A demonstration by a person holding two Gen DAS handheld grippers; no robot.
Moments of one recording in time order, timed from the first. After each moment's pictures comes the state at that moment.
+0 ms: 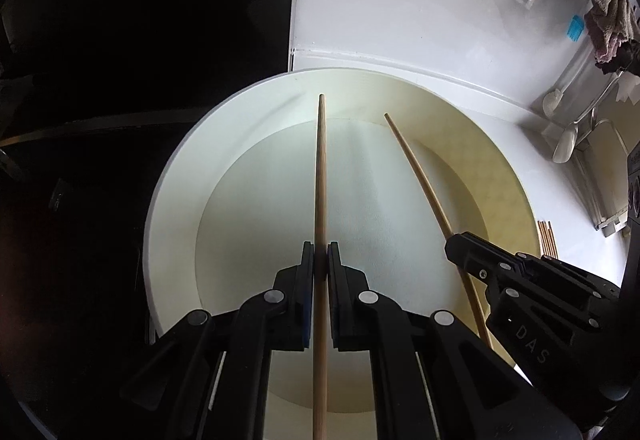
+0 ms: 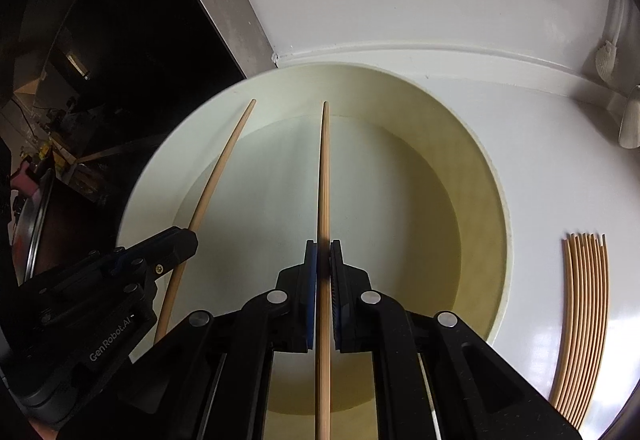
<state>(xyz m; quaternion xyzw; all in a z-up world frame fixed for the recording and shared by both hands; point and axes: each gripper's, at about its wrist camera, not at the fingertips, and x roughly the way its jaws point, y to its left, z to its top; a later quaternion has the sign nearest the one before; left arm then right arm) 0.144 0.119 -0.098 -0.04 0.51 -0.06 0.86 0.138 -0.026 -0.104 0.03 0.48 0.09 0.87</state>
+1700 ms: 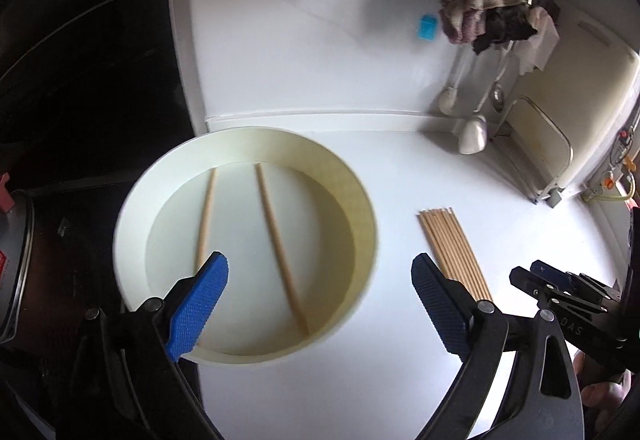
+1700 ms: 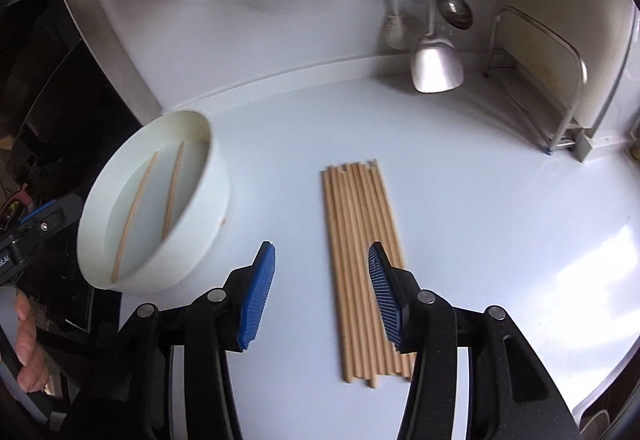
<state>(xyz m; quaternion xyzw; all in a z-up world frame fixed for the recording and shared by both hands) 0.045 0.027 -0.012 0.01 0.42 -0.14 0.90 -0.016 -0.211 -0.049 0.07 0.42 -0.04 0.90</state>
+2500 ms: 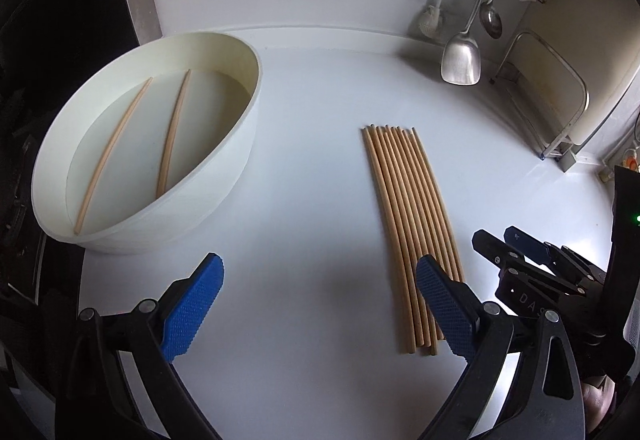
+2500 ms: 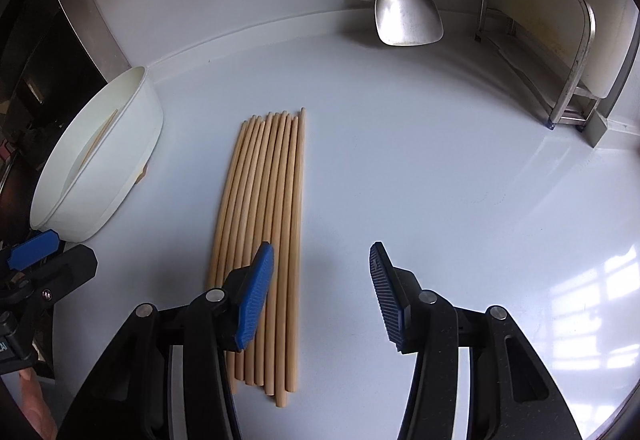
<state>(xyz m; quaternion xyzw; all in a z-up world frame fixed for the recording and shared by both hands) 0.002 -0.087 -0.098 -0.01 0.49 -0.07 0.87 -0.009 -0.295 -0.116 0.04 0.45 0.00 0.89</state>
